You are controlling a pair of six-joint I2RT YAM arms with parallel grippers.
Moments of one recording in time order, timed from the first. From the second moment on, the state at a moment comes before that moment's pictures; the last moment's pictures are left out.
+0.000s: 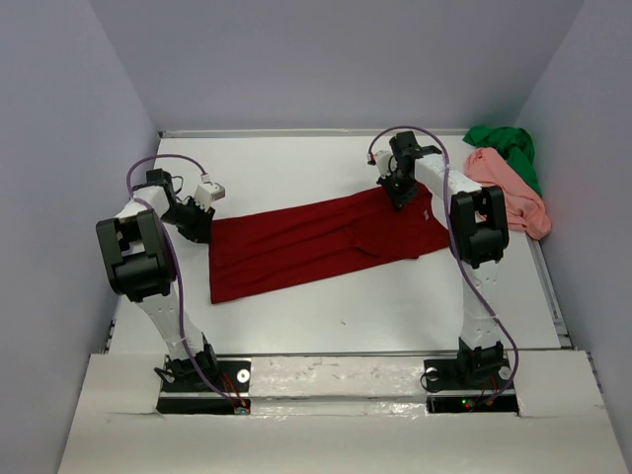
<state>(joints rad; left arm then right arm) 0.27 1.89 1.28 -0.79 0.55 0.92 0.24 2.26 1.85 -0.82 -0.05 -0.42</state>
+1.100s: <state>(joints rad) 0.23 1.94 1.31 -0.73 0.55 0.87 0.24 2.27 1.87 -0.83 -0.05 -0.43</state>
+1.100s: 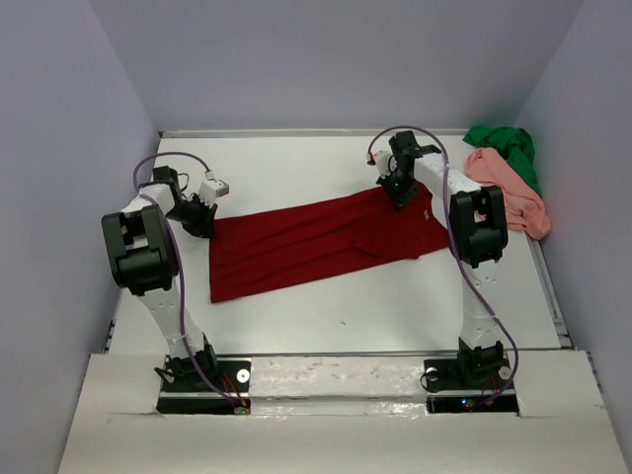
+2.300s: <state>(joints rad) 0.21 1.88 1.36 -0.77 0.48 0.89 0.24 2.28 1.89 -0.85 -0.03 -0.43</state>
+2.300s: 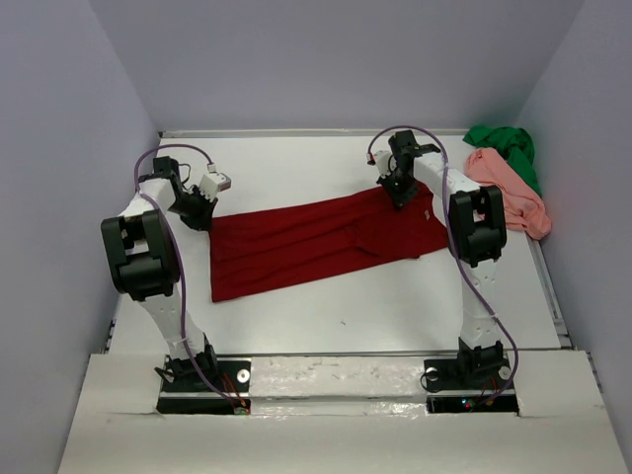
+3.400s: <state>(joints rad) 0.16 1.95 1.41 -0.64 0.32 0.84 0.24 2.32 1.96 -0.89 -0.01 -0.43</state>
